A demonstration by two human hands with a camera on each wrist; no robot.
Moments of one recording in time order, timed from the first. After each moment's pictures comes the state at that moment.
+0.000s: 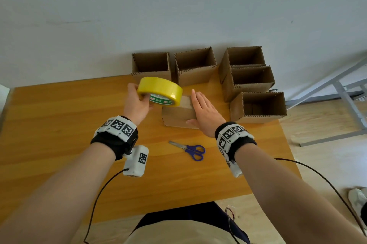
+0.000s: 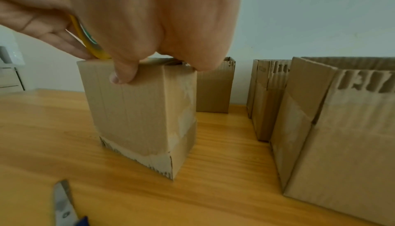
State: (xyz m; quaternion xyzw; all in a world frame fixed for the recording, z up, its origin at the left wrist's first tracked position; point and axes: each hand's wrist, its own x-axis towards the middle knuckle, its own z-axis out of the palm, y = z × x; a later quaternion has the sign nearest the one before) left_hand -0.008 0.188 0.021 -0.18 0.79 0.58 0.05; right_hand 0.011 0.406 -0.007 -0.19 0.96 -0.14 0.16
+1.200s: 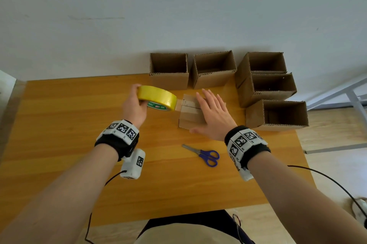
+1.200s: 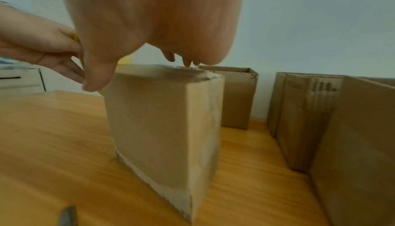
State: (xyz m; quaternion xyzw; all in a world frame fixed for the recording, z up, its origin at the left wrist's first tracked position) left_hand -0.012 0.126 -0.011 -0.15 0.90 0.42 0.01; right_hand -0.002 0.372 0.001 -0.21 0.96 -0.08 0.14
